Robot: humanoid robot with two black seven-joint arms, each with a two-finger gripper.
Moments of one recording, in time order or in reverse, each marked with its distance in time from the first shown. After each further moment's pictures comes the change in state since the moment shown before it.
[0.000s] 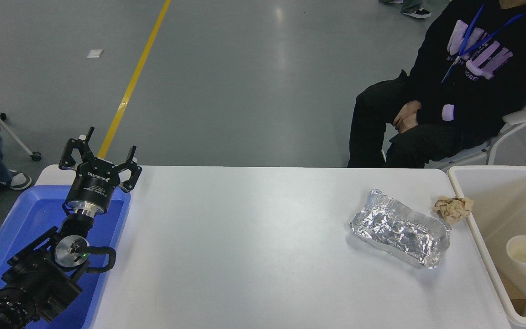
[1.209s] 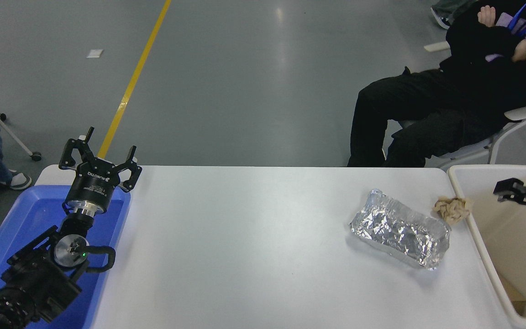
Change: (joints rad) left arm 0.000 0.000 0.001 0.000 0.002 -0.001 0.001; right arm 1.101 -0.138 -0.524 1.043 0.006 0.423 0.006
